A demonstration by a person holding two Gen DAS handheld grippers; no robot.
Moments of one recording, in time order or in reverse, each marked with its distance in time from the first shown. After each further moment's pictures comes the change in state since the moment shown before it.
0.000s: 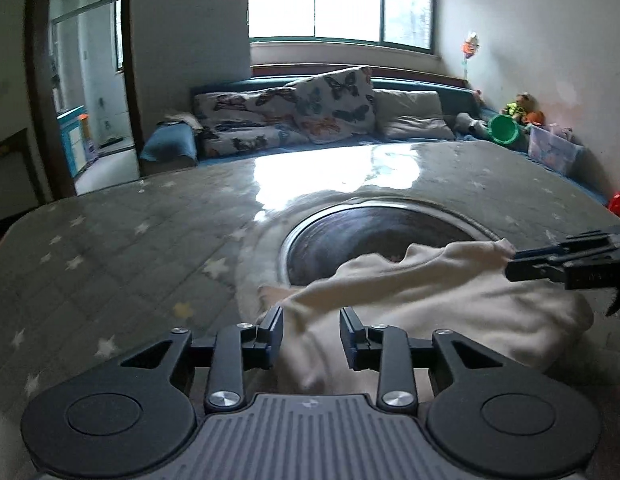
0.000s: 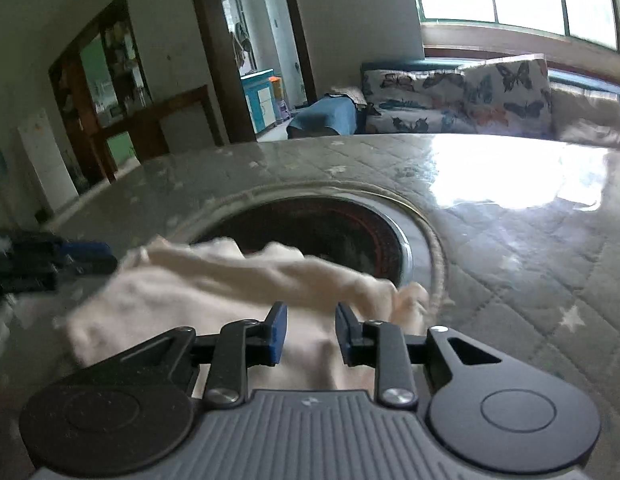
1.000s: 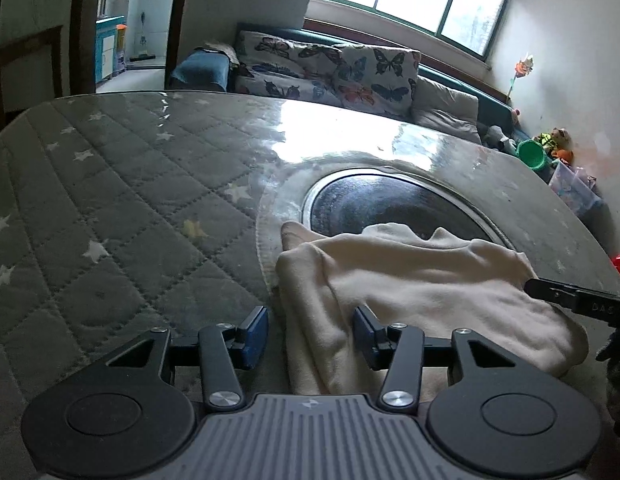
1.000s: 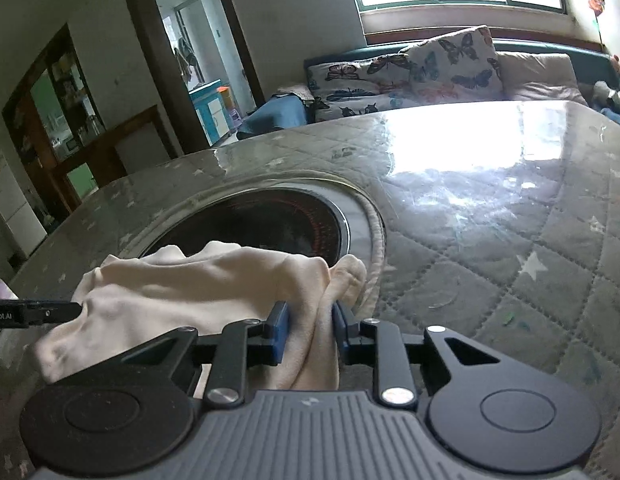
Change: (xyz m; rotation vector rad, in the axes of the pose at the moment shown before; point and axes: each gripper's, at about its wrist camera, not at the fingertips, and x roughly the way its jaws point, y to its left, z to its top) left arm 0.017 0.021 -0.011 -0.252 0.123 -0.036; right arm 0.005 -0.029 -0.013 0.175 -0.019 -0.069
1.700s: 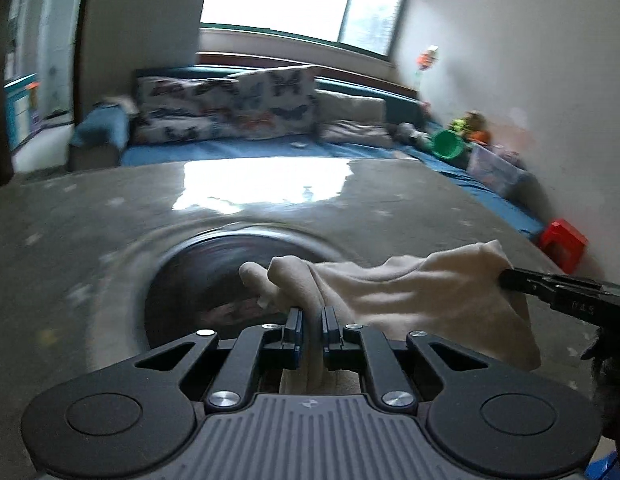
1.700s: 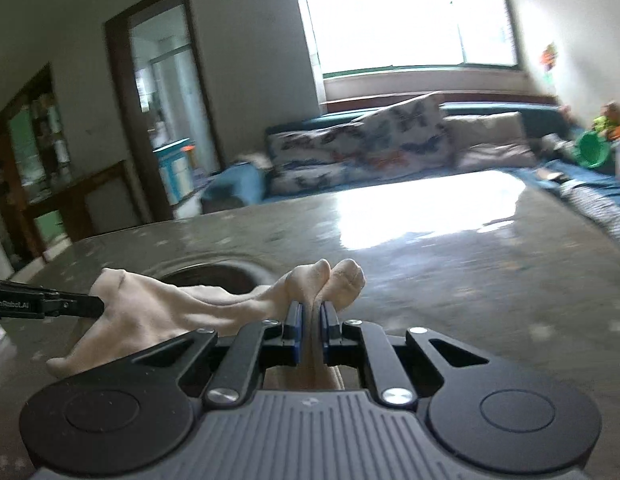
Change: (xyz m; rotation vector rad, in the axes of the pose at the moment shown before) left arm -0.001 -0.134 0.030 0.211 -0.068 -0.211; right arm -0.111 -0.040 0.001 0.008 -0.216 -0.177
